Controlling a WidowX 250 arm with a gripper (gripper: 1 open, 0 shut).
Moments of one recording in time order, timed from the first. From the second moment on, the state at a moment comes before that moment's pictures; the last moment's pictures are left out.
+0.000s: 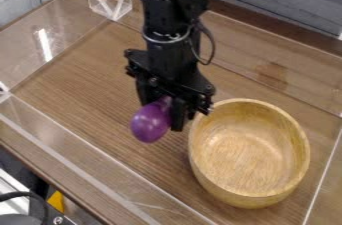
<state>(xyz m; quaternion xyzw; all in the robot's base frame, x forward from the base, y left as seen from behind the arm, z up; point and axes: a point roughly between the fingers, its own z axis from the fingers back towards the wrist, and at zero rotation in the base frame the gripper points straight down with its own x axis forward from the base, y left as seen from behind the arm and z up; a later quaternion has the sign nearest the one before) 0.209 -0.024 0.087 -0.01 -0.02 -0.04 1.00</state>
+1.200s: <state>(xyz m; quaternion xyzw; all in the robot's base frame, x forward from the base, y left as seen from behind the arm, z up) 0.198 -0.071 0.102 -0.02 -0.02 -0.07 1.00</state>
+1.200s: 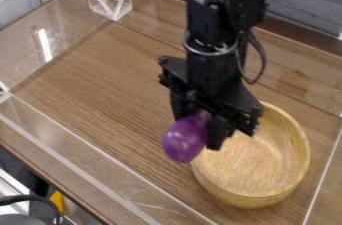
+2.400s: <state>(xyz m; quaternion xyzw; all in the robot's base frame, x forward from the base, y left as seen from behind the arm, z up) 0.193 -0.098 0.090 -0.02 -0.01 -0.08 1.00</state>
